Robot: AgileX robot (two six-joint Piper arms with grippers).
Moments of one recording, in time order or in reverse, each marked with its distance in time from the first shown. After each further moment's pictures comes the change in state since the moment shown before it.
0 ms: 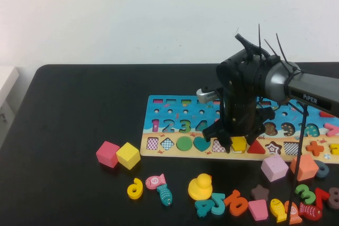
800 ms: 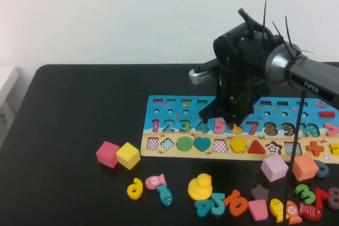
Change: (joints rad) right arm 0.000 0.007 -0.182 -0.006 0.108 -0.126; left arm 0.000 0.000 0.000 0.000 0.000 0.000
